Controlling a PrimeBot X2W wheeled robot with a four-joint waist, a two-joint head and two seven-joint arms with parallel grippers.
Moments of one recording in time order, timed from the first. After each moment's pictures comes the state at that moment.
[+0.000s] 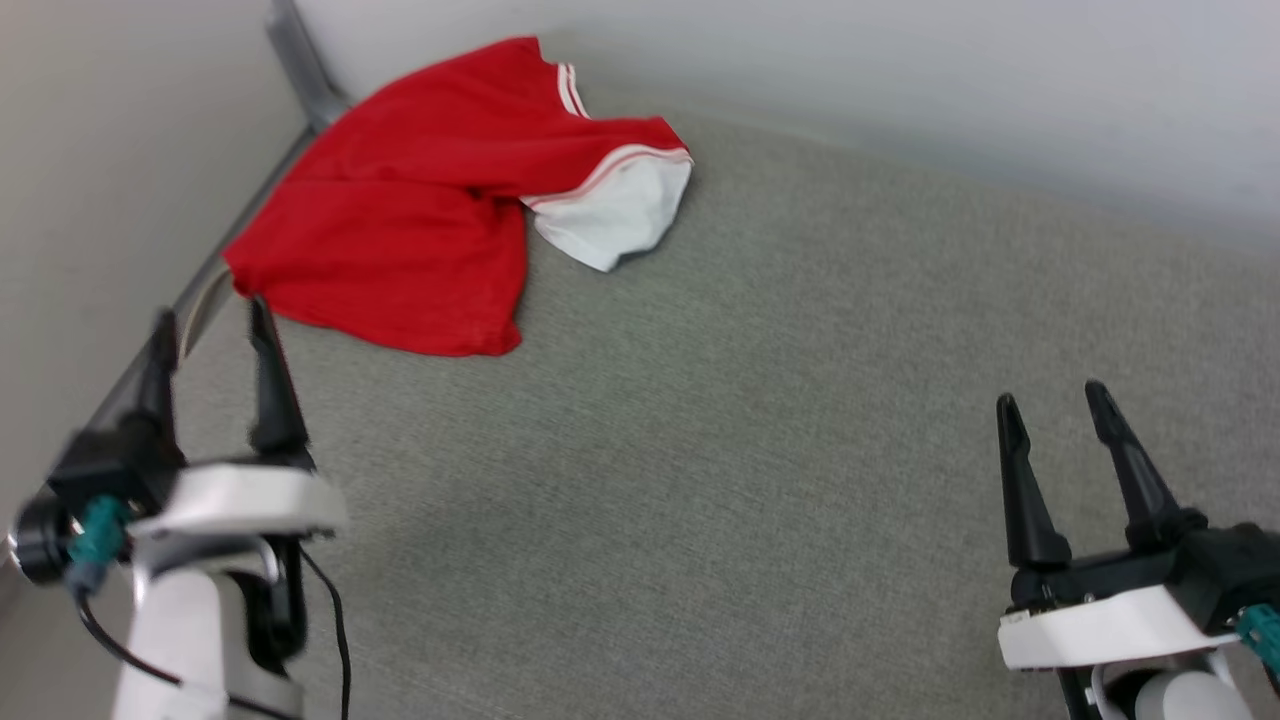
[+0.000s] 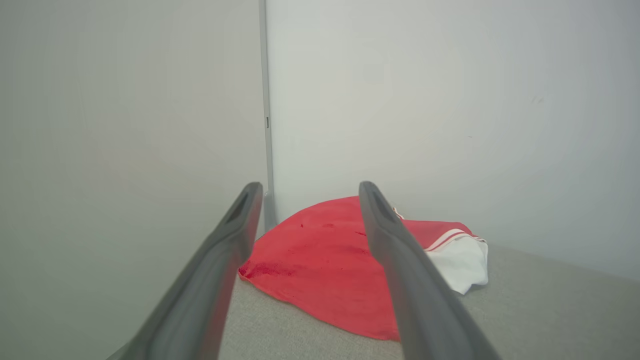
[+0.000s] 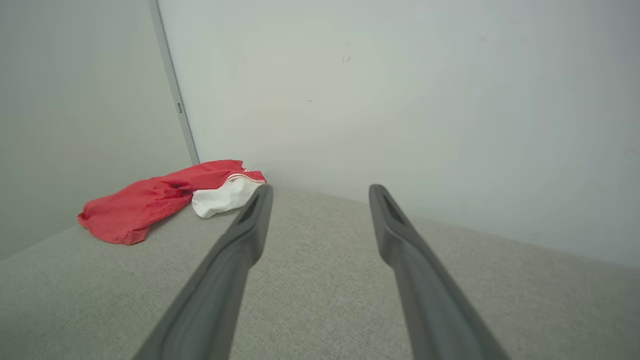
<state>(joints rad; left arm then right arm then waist) -0.23 0.07 0.15 0.13 -0.11 0.00 -0.26 -0.02 -0.05 -0.02 -0.03 0.09 0.13 -0.26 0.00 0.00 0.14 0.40</state>
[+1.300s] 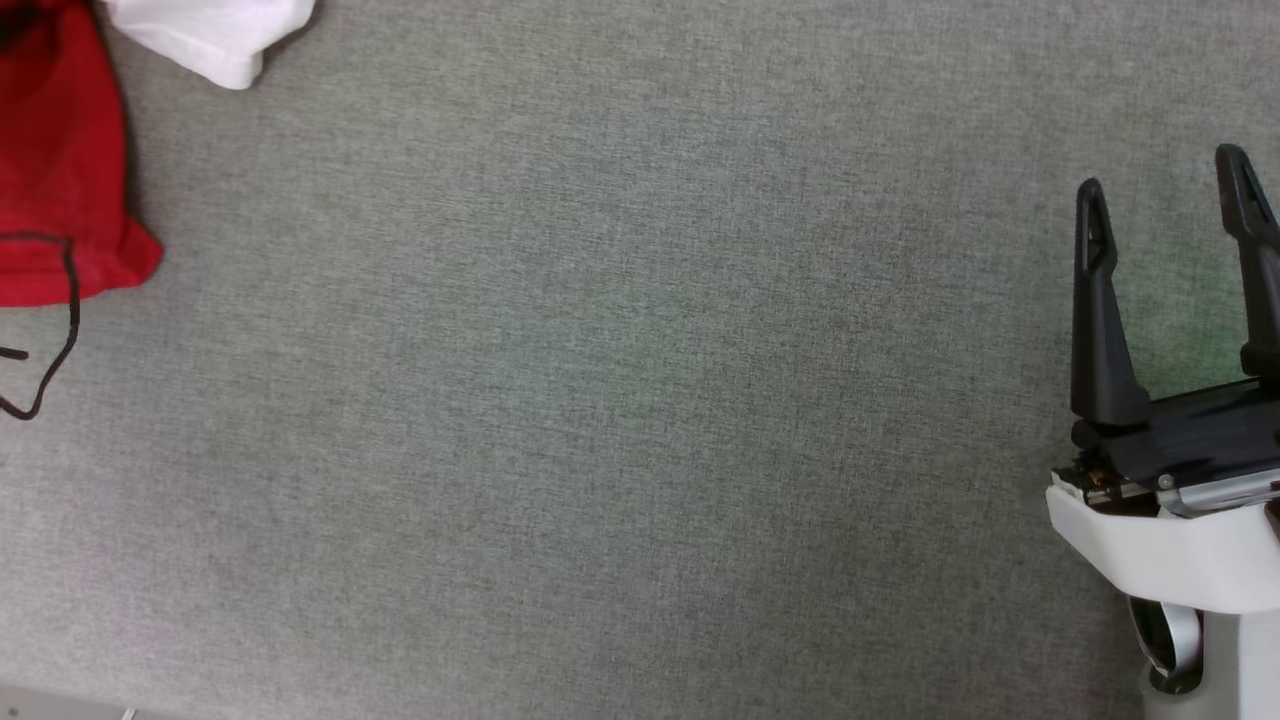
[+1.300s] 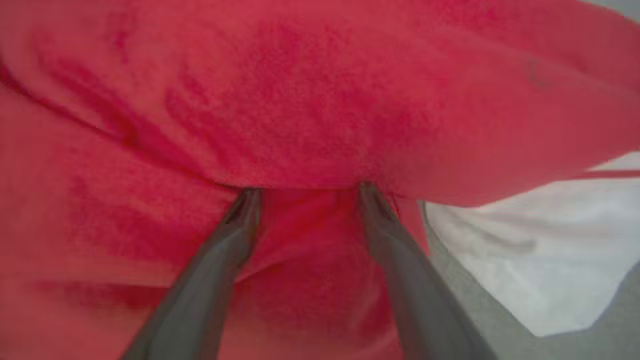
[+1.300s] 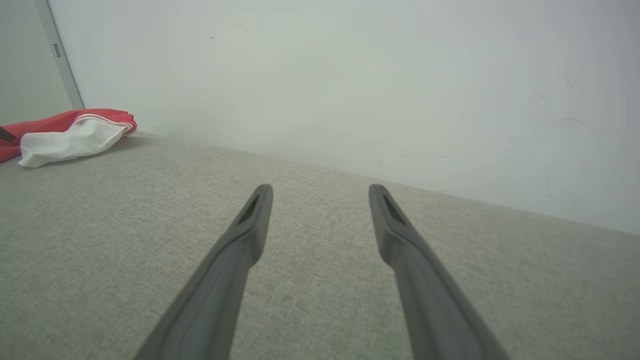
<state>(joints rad) -1.22 0.57 -0.03 0.94 -0.74 -0.13 0.61 -0.23 -0.05 0.00 -0.33 -0.10 0.13 -0.26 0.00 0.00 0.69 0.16</state>
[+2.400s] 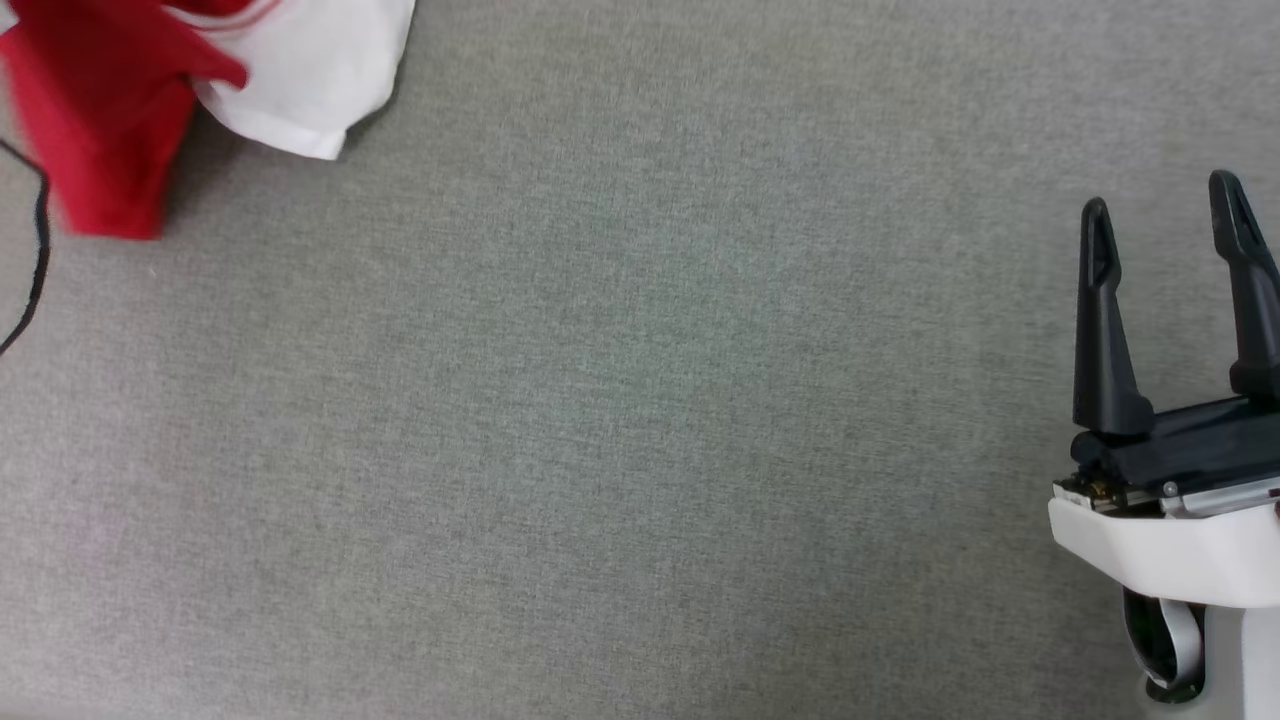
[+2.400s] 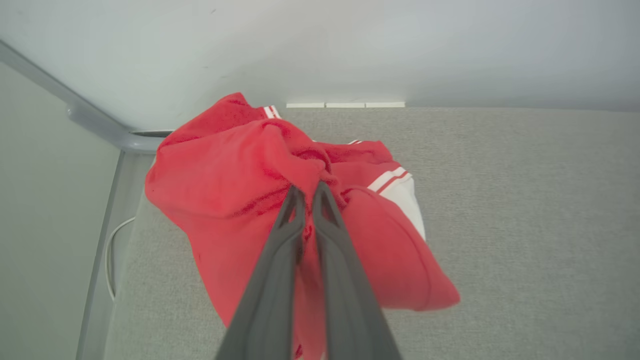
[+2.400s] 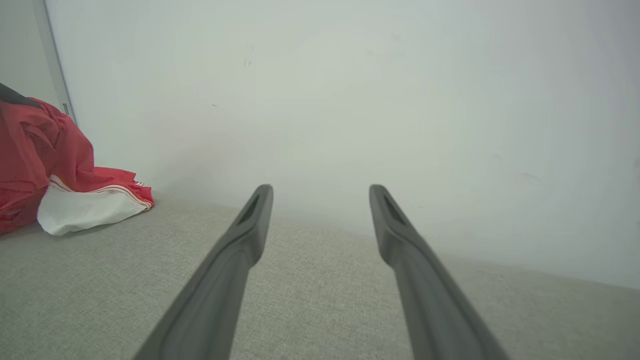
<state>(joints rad) -1.28 0.71 -0.47 0.62 -0.87 -0.13 0.61 -0.21 -0.05 -0.02 -0.29 -0.02 0.13 -0.26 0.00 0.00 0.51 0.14</state>
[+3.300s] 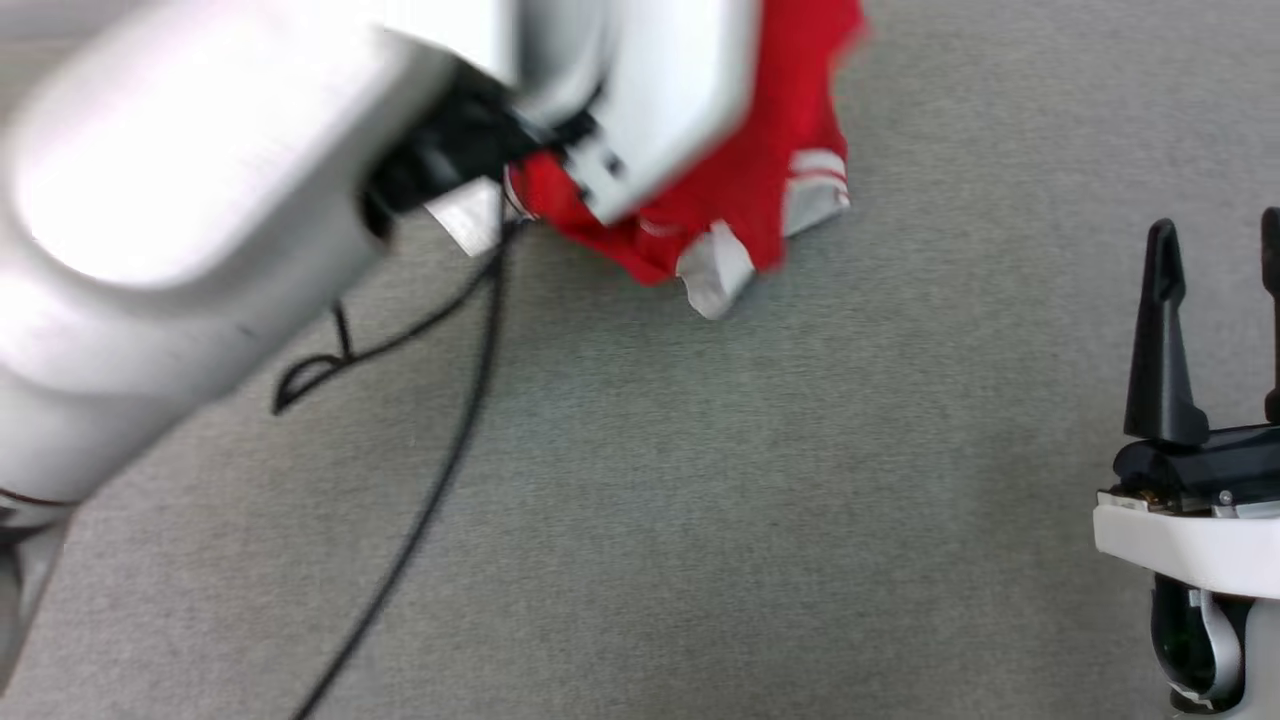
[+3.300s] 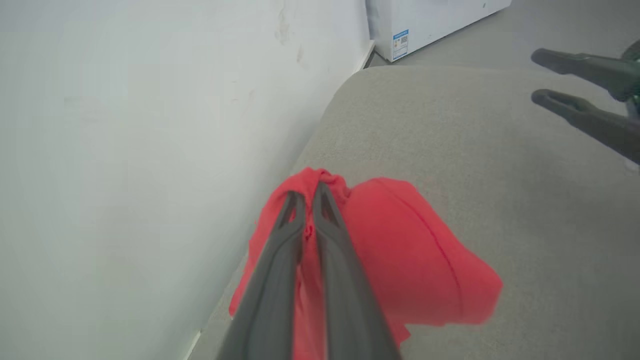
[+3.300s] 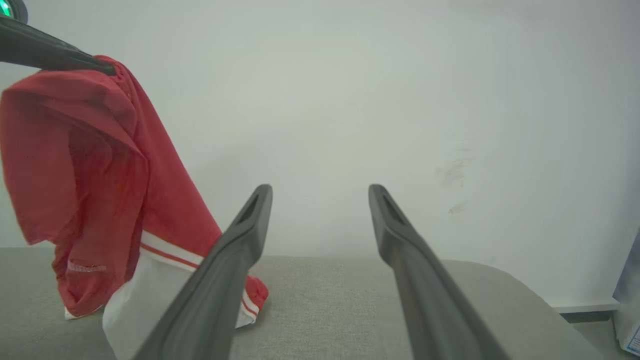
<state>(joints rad) -1.54 0.49 -1.11 0.12 -0.93 -0.13 0.51 -0.18 -0.05 -0.09 -0.24 0.13 0.13 -0.26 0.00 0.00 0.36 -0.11</state>
